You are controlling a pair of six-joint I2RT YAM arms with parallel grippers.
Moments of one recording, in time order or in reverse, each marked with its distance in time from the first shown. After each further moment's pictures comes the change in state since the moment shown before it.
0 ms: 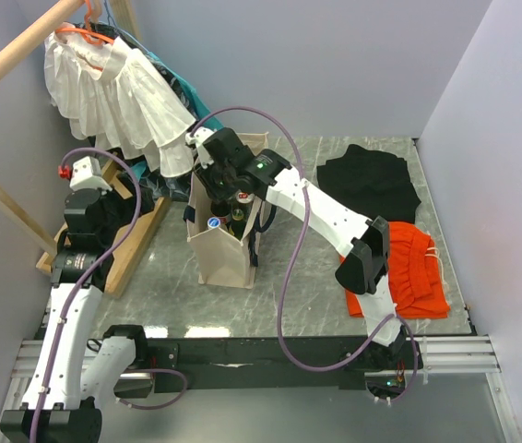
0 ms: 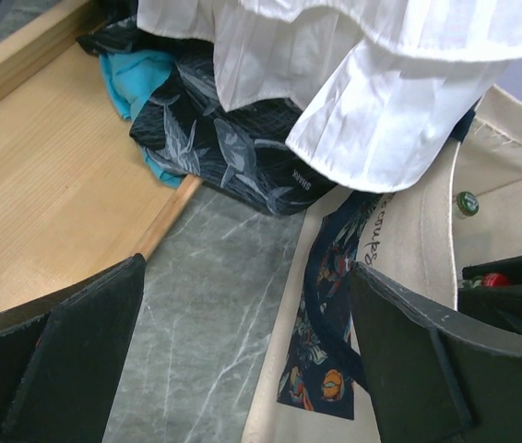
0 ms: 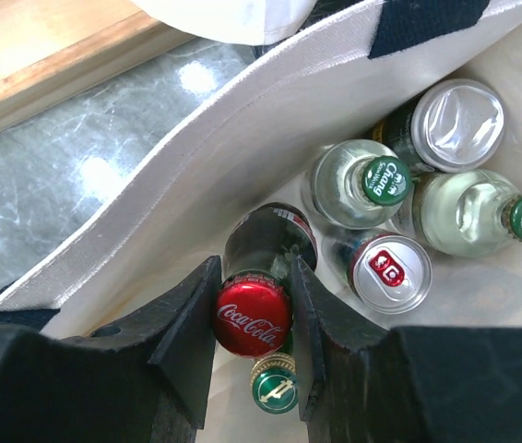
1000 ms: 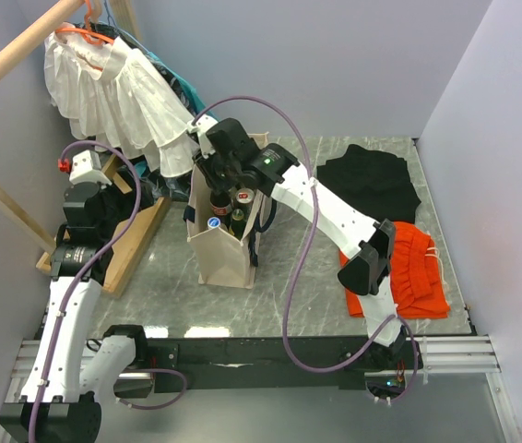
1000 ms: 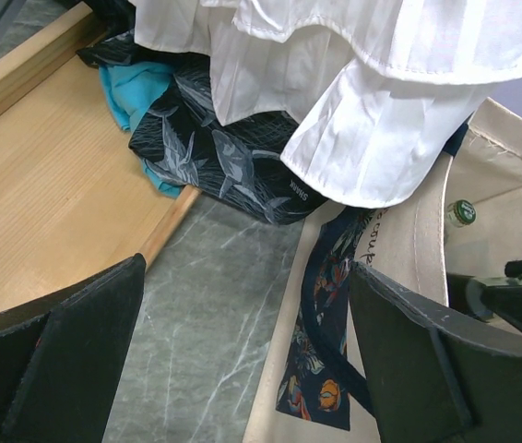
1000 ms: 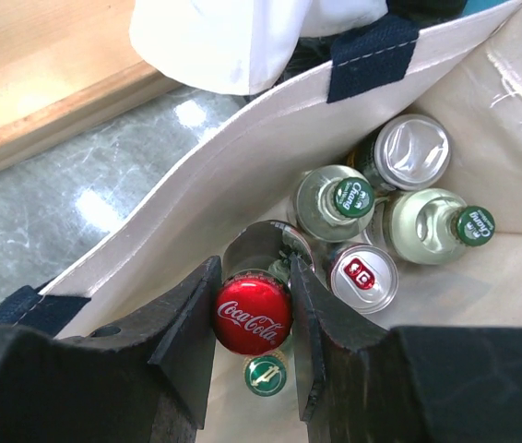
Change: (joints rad) left arm 0.000 0.040 0.048 0.000 0.000 0.011; right arm 0.003 -0.019 0.069 -0.008 0.037 -0.012
